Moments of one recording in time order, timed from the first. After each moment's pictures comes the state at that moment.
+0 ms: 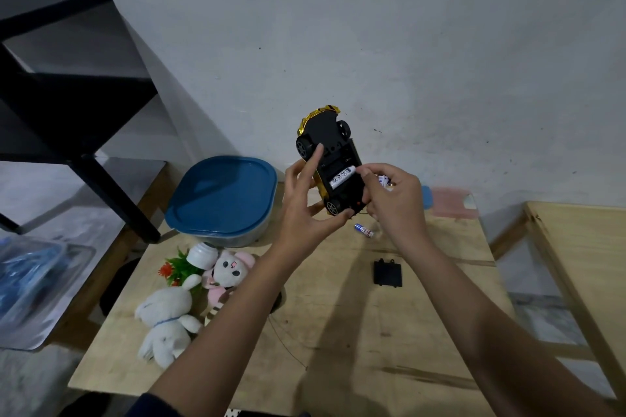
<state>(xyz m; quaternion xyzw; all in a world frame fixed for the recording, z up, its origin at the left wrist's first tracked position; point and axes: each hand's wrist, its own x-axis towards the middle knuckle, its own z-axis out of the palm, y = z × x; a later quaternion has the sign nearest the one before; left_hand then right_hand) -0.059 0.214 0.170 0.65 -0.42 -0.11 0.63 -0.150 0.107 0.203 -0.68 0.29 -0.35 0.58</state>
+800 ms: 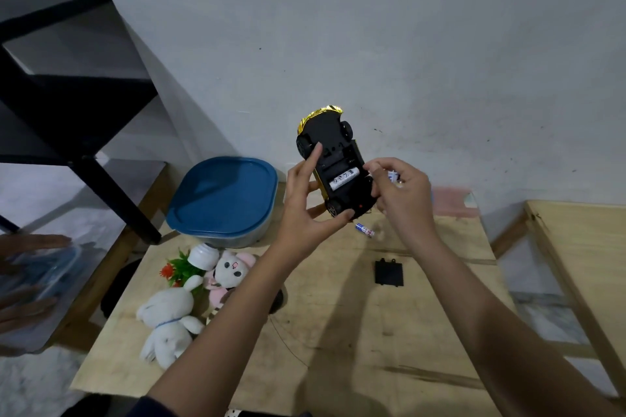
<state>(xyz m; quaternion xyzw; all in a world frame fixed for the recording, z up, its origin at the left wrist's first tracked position) -0.061 0.218 0.173 0.64 -0.41 -0.14 0.63 -0.155 0.099 0.203 -0.70 0.27 -0.38 0.54</state>
